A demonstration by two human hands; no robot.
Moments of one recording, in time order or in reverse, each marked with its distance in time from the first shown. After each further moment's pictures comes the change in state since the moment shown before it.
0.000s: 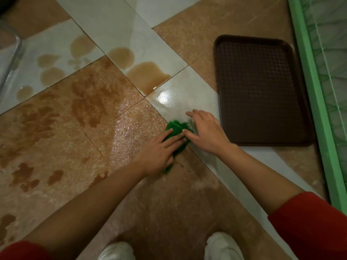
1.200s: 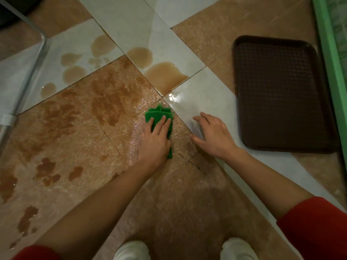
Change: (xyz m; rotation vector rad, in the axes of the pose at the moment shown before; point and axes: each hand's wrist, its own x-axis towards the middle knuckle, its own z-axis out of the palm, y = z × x) left_hand -0.016 -0.026 -0.004 -0.197 0.172 -0.552; right_hand 0.009 -0.023 0.016 -0.076 -0.047 0.002
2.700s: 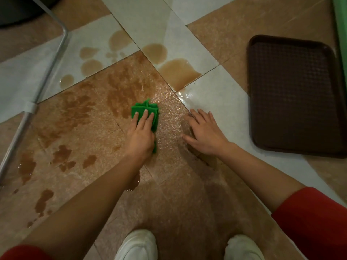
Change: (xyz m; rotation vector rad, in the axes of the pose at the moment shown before) left_hand -0.021 -0.057 -0.012 -0.053 0.105 -0.173; right_hand 0.012 -0.041 0.013 -0.072 -0.116 -0.167
